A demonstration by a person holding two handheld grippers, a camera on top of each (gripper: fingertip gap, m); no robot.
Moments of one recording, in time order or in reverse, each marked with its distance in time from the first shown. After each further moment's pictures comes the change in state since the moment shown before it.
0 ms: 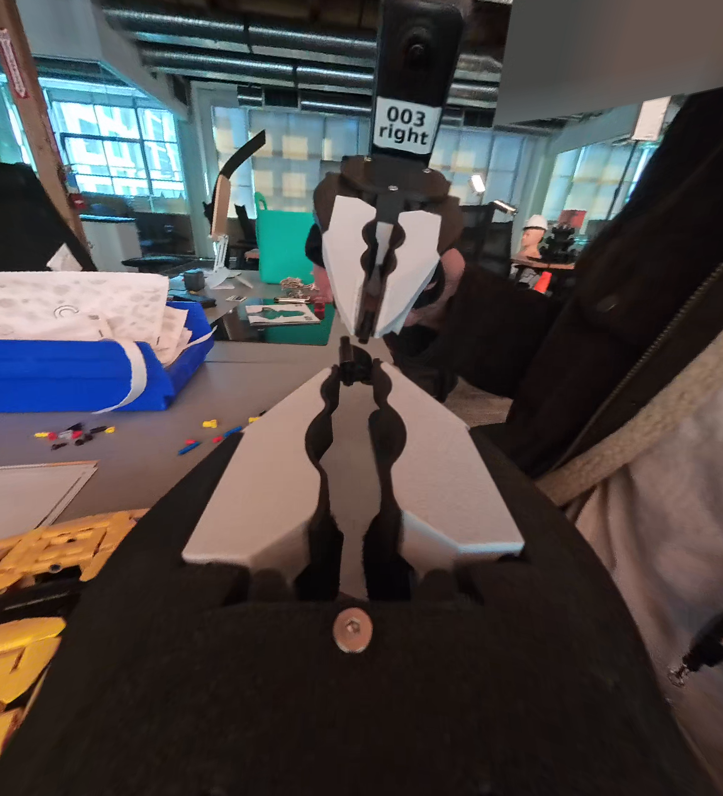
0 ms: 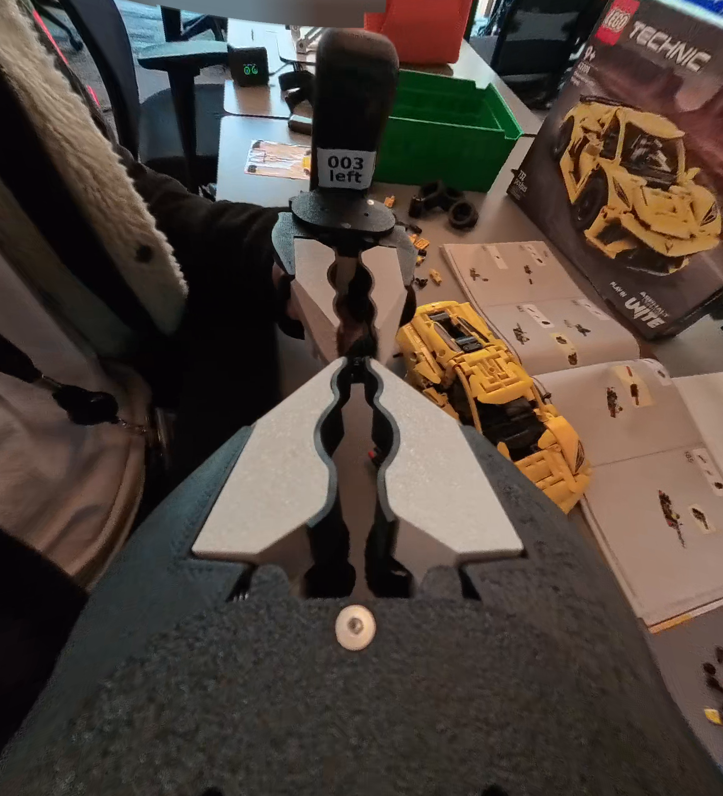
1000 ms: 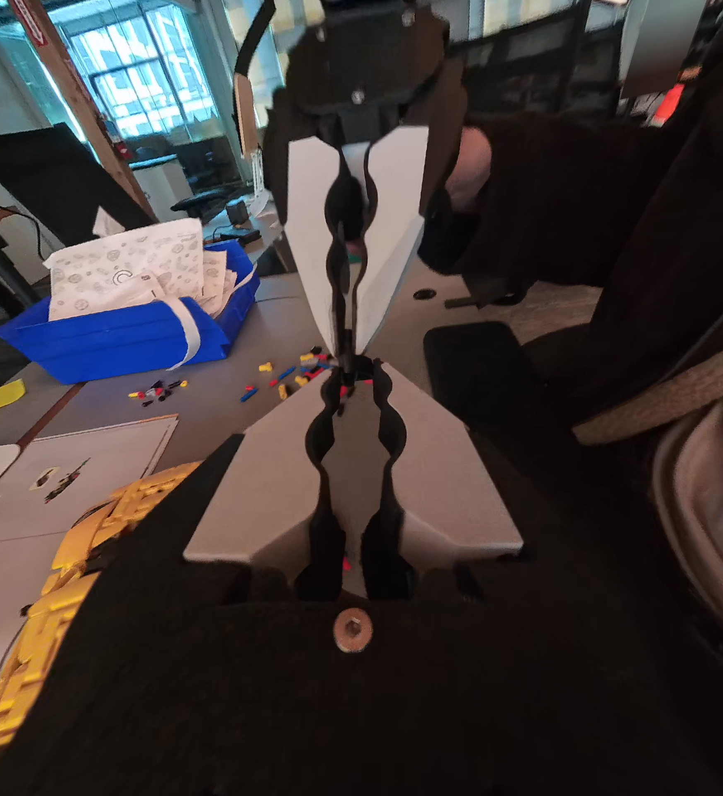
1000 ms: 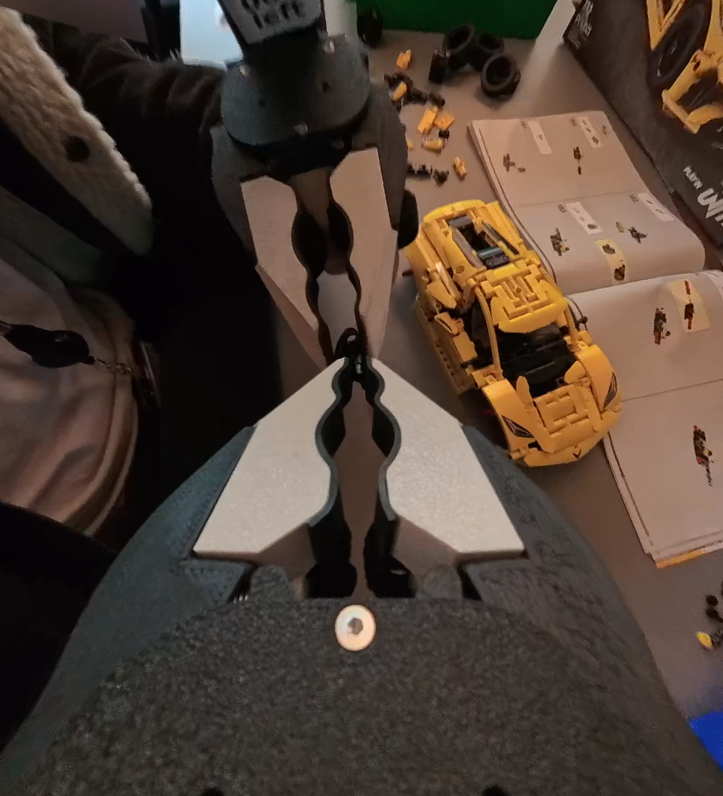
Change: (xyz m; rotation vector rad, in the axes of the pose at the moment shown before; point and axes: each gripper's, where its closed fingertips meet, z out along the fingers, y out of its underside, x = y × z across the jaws) left arm -0.011 0.039 0.008 -0.276 -0.140 0.249; right arm 0.005 0.044 0.015 -0.250 -0.036 0.033
